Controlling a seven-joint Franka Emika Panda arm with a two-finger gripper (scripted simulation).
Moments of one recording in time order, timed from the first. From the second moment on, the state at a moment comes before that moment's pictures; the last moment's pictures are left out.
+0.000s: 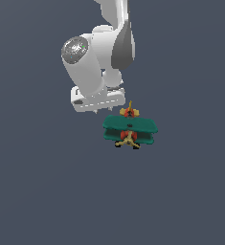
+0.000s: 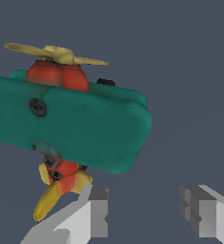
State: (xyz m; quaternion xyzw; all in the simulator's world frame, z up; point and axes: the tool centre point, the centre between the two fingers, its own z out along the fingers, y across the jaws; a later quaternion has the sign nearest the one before) arm -0.079 -0.038 0.214 -0.99 -0.04 0.12 0.09
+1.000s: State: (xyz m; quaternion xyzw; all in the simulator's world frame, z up) arm -0.092 -0.042 0.150 -0.95 -0.08 0.16 0.26
